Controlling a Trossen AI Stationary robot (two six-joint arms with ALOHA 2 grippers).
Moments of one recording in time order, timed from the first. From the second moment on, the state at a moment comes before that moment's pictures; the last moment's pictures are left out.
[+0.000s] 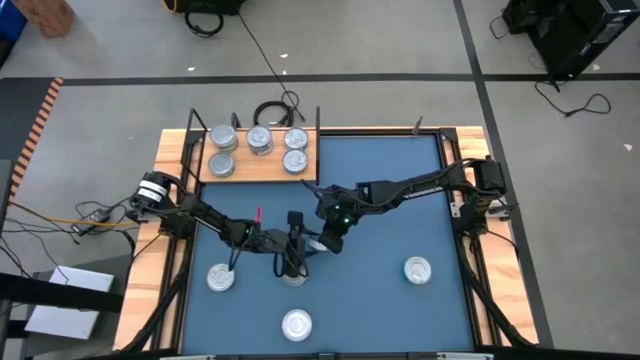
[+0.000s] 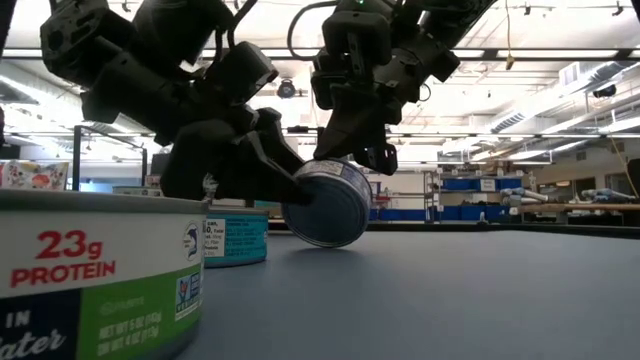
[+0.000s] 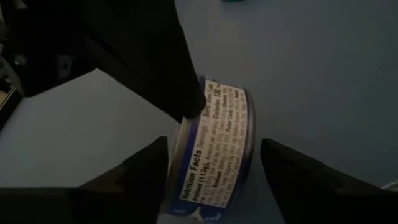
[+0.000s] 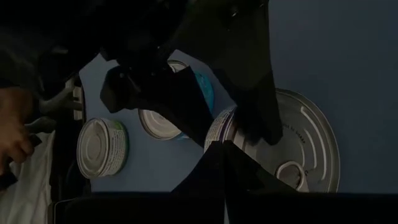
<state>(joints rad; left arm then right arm) -0.26 1.76 0.65 0.63 -0.35 0.25 -0.02 1.83 1.18 -0.19 -0.39 0.57</state>
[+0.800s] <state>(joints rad) -0.26 1.48 0.64 0.19 -0.63 0.31 0.02 1.67 1.18 -0.27 -0.18 0.43</state>
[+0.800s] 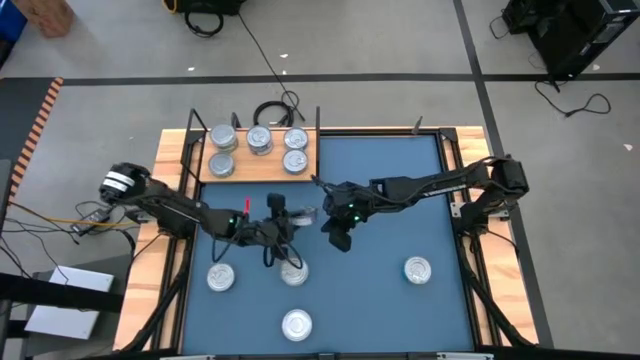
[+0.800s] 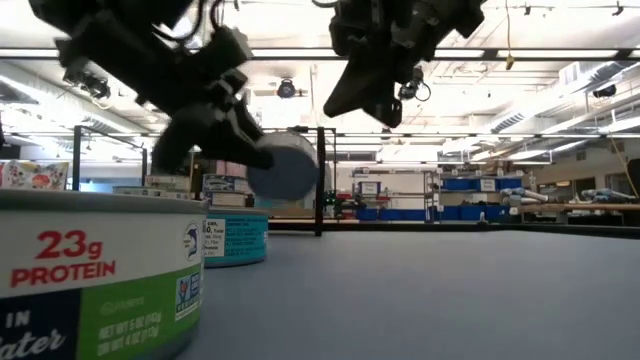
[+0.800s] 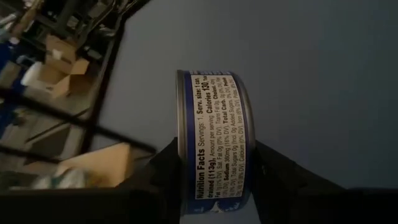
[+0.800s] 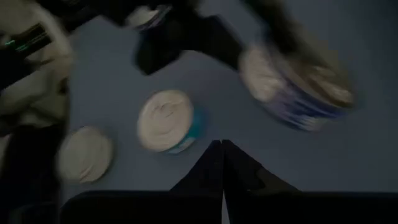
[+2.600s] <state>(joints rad) 0.23 1.27 0.65 -0.39 -0.70 0.21 0.12 1.64 0.97 0.01 0.06 0.34</state>
